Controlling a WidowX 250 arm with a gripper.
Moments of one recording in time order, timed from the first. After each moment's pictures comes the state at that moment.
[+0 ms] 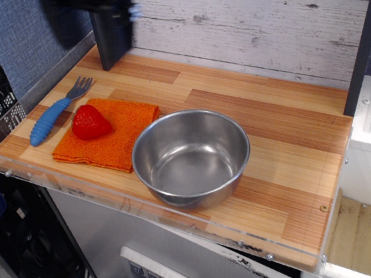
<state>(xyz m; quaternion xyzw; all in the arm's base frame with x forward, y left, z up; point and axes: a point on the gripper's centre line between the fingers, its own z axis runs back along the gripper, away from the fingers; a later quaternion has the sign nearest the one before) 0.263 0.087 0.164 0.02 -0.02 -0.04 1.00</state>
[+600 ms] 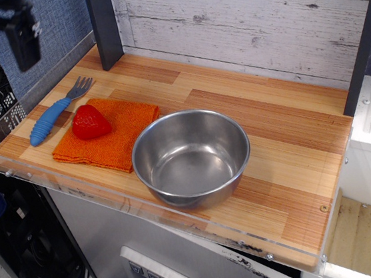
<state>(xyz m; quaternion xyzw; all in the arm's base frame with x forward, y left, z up) 0.261 0.210 0.117 0.03 0.01 0.06 1.00</state>
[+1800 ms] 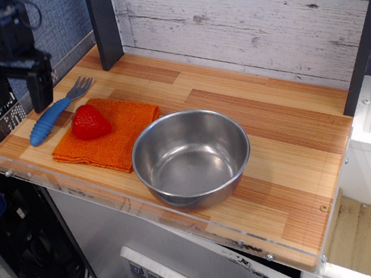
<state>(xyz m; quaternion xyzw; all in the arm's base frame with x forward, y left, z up) 0.264 0.210 0.058 0.03 0.07 0.10 0.99</state>
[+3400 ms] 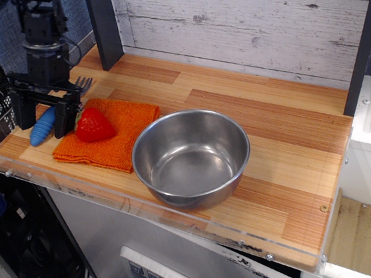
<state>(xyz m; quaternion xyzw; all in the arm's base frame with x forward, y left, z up) 0.288 0.204 0.009 0.06 0.16 0.05 0.98</state>
